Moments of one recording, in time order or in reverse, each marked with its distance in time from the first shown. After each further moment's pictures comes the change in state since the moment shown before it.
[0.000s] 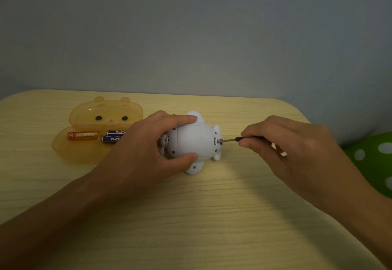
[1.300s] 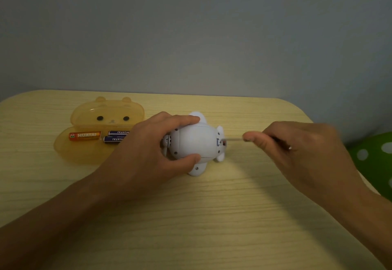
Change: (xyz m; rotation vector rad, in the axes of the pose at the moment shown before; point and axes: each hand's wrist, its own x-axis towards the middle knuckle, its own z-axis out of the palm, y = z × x) left_hand -0.001 0.000 0.001 -0.019 -0.015 -0.007; right_hand -0.005 0.011 0.010 -0.091 0.055 0.124
